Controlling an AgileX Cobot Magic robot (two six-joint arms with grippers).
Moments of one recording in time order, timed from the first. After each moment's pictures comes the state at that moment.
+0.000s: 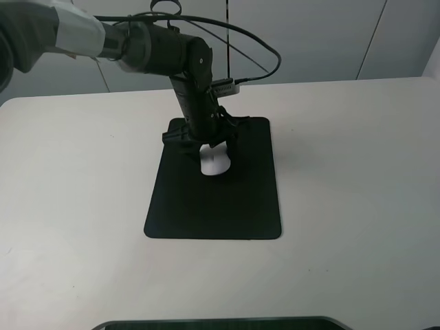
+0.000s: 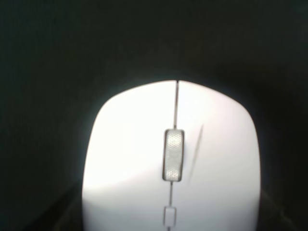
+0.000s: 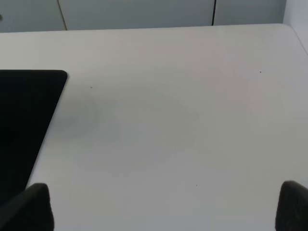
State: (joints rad) left arm -0.65 2.32 -1.71 -0.08 0.87 -0.70; right arm 0.01 0.00 -0.50 0.01 1.10 0.01
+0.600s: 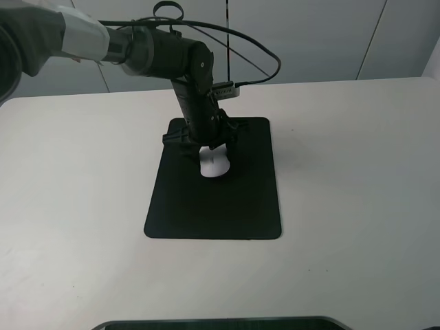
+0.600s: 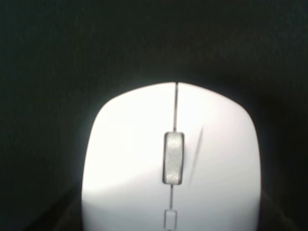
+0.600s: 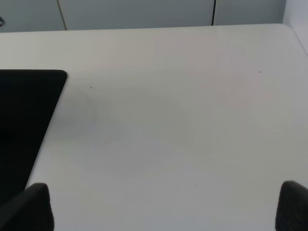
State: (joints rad) left arm -0.65 2.34 -1.72 -0.07 0.87 -0.70; right arm 0.01 0.00 -0.50 0.01 1.10 0.01
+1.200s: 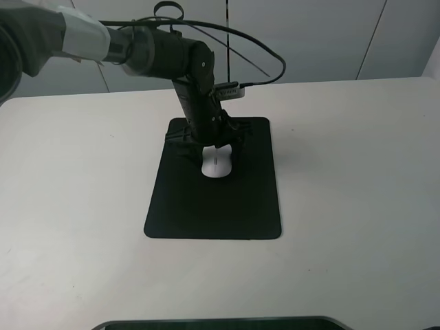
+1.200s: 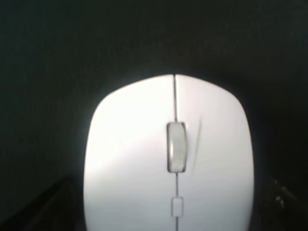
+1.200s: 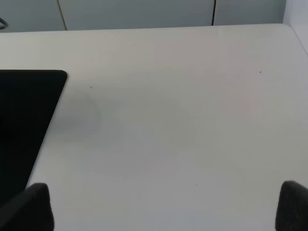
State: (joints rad) left arm -0.65 2.34 -1.72 -0.10 0.86 -0.61; right arm 0.01 0.00 -0.50 0.01 1.10 0.01
